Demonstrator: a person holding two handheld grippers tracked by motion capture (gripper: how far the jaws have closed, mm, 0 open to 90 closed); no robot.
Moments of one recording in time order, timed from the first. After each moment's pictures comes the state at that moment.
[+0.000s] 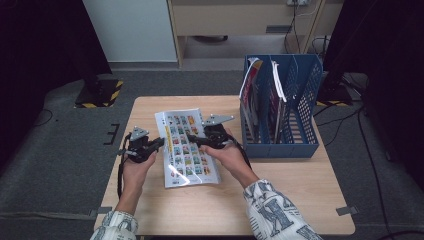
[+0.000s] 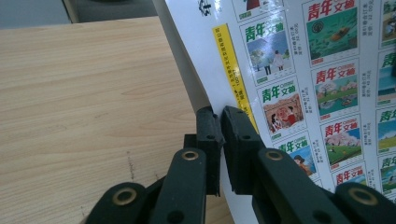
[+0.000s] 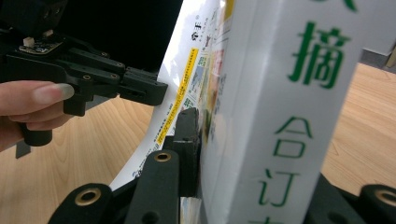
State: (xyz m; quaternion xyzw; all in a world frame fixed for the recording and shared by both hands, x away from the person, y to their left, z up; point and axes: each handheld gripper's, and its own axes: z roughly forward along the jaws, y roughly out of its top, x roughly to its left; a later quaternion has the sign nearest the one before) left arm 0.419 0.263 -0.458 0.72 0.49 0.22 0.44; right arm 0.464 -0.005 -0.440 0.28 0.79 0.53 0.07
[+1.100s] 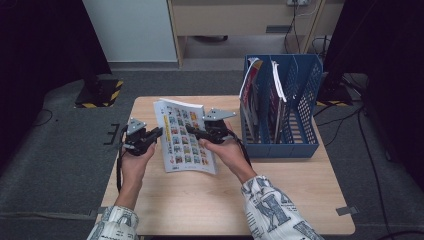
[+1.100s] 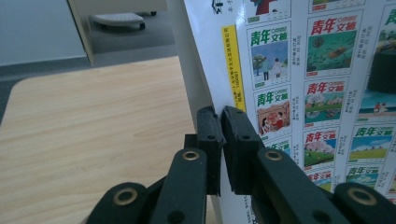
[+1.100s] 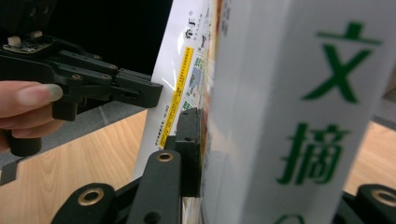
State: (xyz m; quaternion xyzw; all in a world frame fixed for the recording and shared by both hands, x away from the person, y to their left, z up) left arm 0.424 0.258 -0.424 0.70 0.48 0.26 0.46; right arm 0.469 -0.004 -0.422 0.26 0.77 0.57 0.12
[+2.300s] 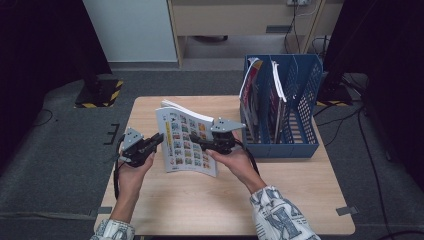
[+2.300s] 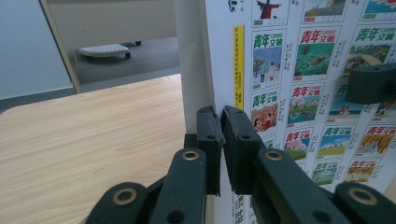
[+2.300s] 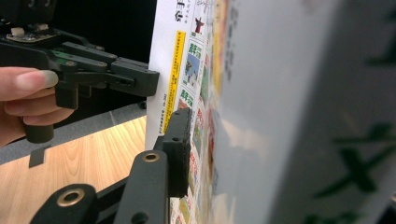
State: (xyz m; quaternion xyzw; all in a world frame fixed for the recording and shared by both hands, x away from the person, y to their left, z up) left arm 0.386 0.257 -0.426 0.70 0.43 0.27 0.51; right arm 0.440 -0.025 -0.429 0.23 0.76 0.60 0.12
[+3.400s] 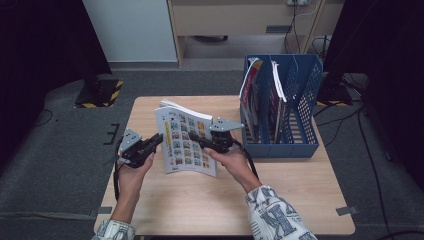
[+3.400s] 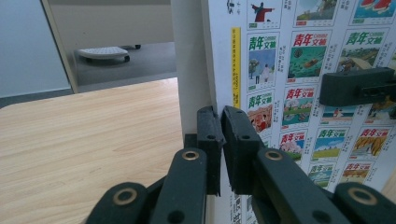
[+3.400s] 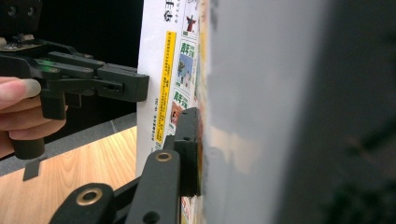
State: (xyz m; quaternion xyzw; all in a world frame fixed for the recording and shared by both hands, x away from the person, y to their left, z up) left arm 0.385 0.259 -0.430 0.68 0.43 0.27 0.52; right arm 0.447 -0.019 -0.438 0.24 0.74 0.61 0.12
